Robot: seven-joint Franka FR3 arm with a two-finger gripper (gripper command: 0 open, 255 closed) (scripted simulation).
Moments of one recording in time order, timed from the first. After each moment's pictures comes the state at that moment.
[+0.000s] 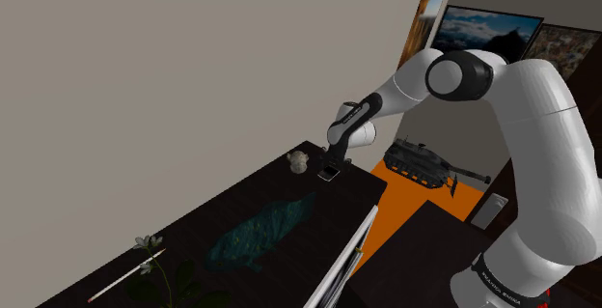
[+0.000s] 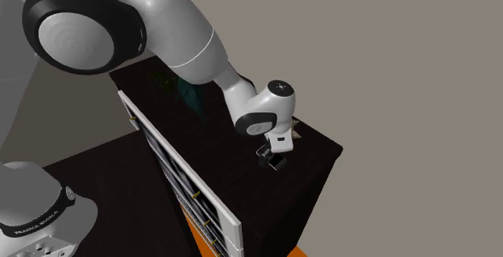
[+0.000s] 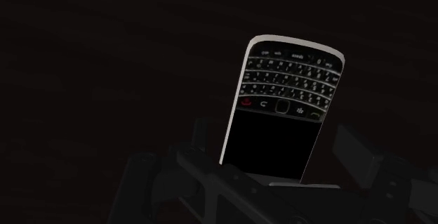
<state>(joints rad) -0.18 0.76 0.01 -1.89 0.10 2.69 0.96</state>
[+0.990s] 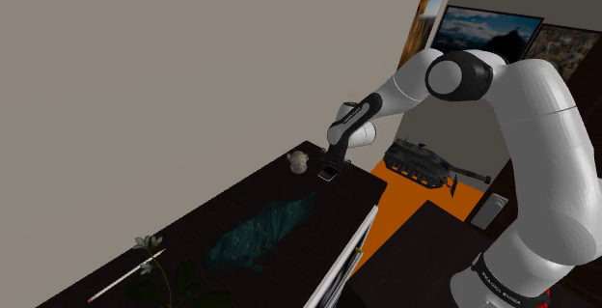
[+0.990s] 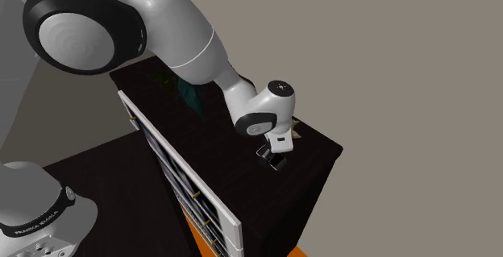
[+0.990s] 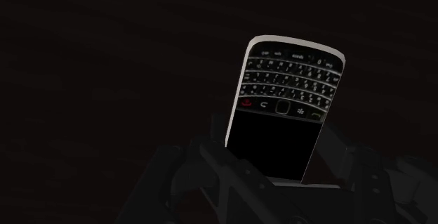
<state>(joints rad) -0.18 0.77 0.01 -1.89 0.11 2.69 0.96</state>
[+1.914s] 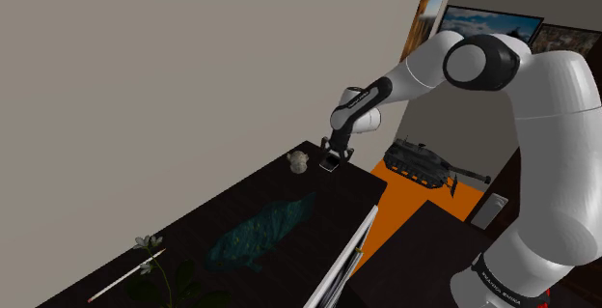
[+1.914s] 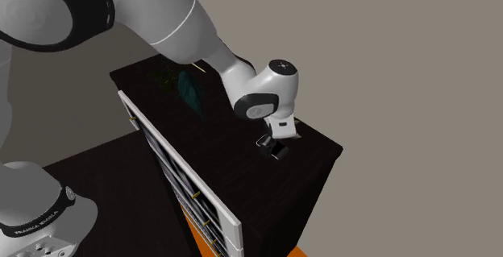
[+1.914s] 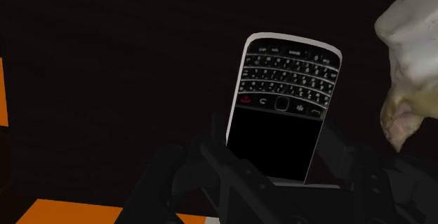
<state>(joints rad) -0.18 0.63 0.00 -1.94 0.10 2.60 0.97</state>
